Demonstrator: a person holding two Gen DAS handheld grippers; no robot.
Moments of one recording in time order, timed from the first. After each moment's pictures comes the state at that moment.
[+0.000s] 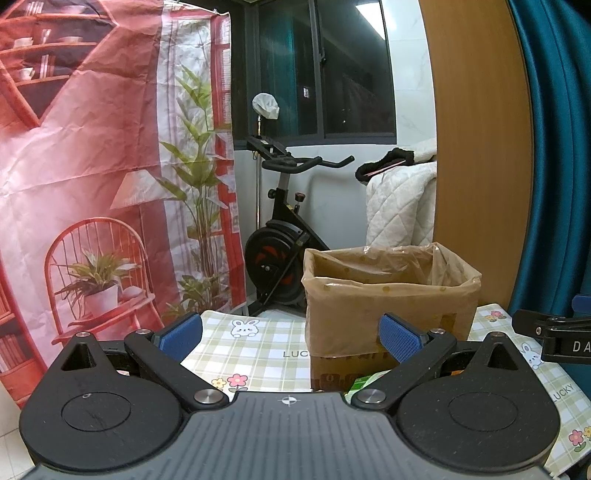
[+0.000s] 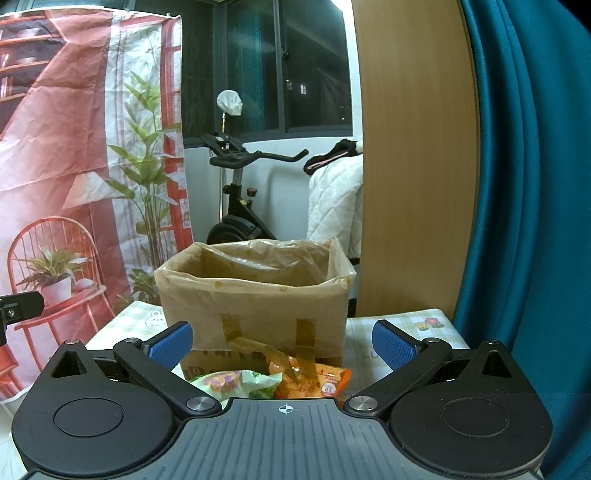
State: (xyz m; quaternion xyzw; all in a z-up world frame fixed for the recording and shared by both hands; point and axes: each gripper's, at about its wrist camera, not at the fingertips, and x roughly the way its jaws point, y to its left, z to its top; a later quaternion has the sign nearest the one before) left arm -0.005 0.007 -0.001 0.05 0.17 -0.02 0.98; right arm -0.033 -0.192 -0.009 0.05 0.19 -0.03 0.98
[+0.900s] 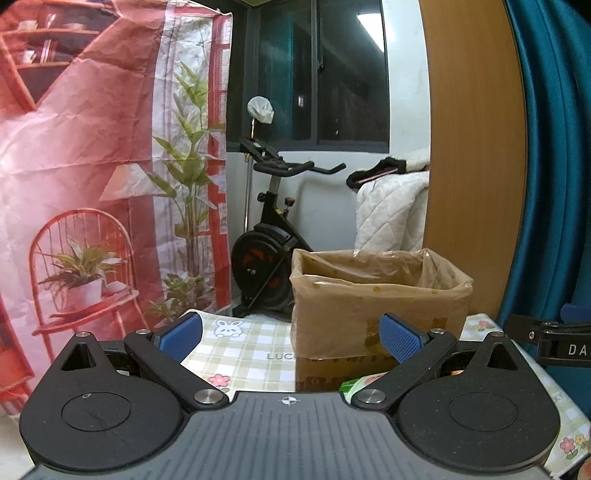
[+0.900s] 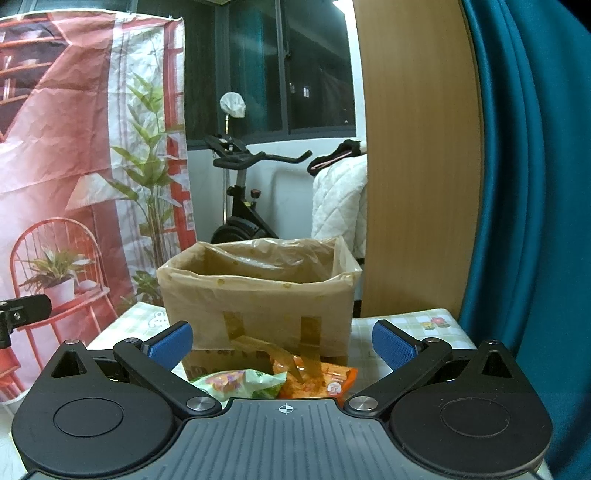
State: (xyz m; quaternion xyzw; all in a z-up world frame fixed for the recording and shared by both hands) left arm 0.003 0.015 -0.027 0.02 0.15 -0.05 0.99; right arm -0.029 -0.196 -0.039 0.05 0.18 -0.03 0.98
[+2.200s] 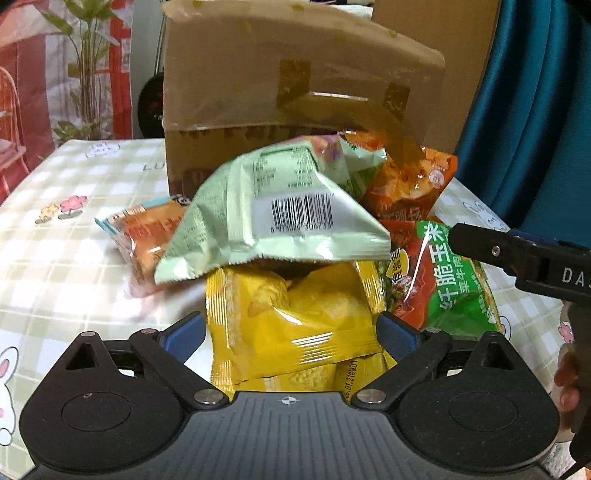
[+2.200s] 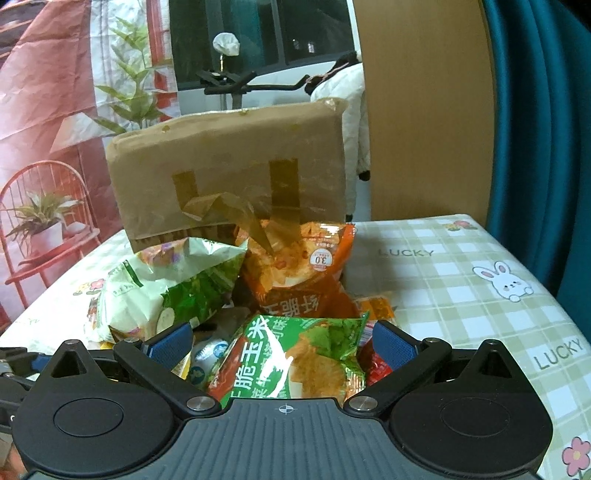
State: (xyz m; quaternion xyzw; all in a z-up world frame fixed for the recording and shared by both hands) left arm 0.080 -0.037 -0.227 0.01 0.37 -0.19 0.91; right arm 0.019 -0.231 -0.204 0.08 0.27 0.00 0.96
